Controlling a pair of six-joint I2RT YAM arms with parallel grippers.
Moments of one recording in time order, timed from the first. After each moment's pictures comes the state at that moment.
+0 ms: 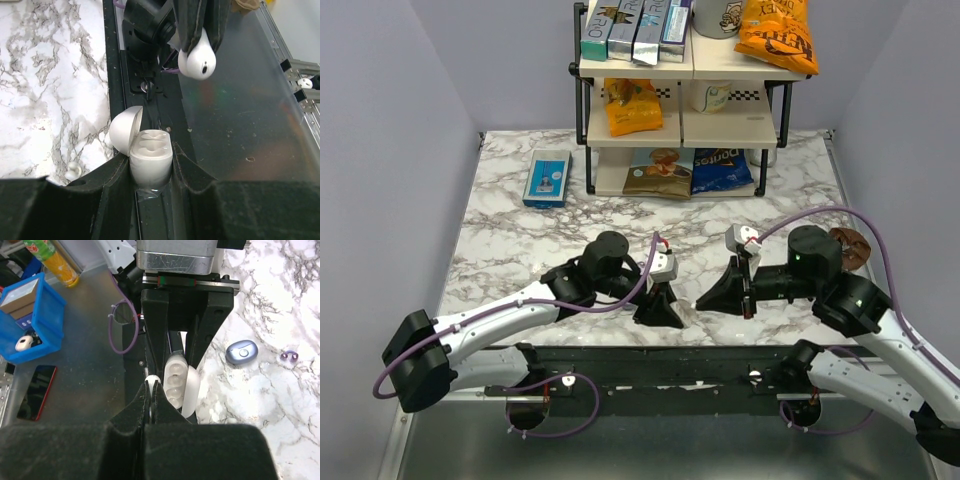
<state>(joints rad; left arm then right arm) -0.96 1.12 0.73 0.07 0.87 -0.09 0.78 0.72 0.93 -0.54 -0.72 0.05</state>
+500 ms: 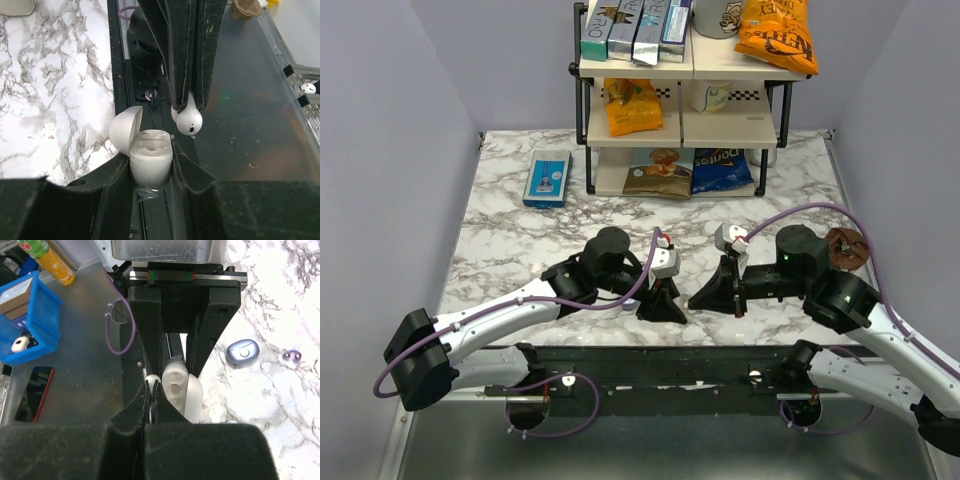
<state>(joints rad) -0.96 1.14 0.77 0.07 0.86 -0.09 0.84 0.77 0.92 -0.50 -0.67 0.06</state>
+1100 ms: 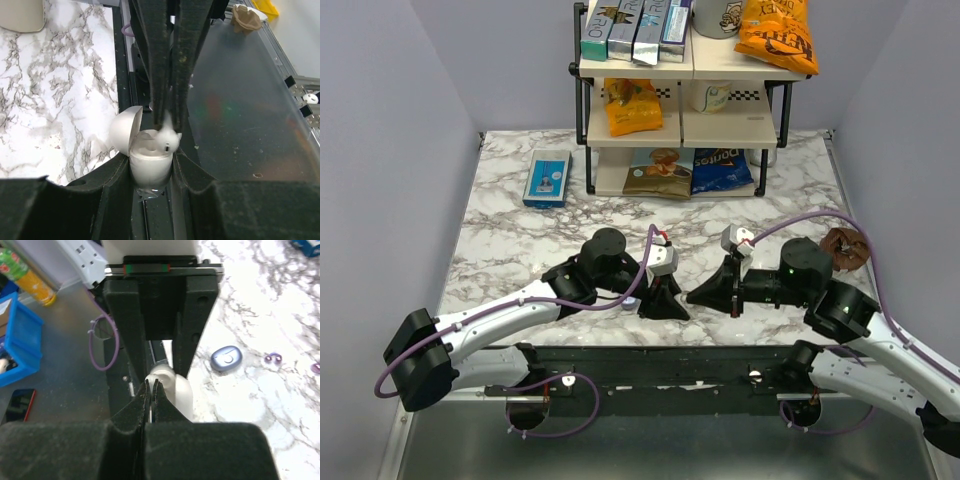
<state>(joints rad) -0.95 1.14 0.75 0.17 0.85 -0.13 0.88 0.70 0.82 -0.36 -0.51 0.12</state>
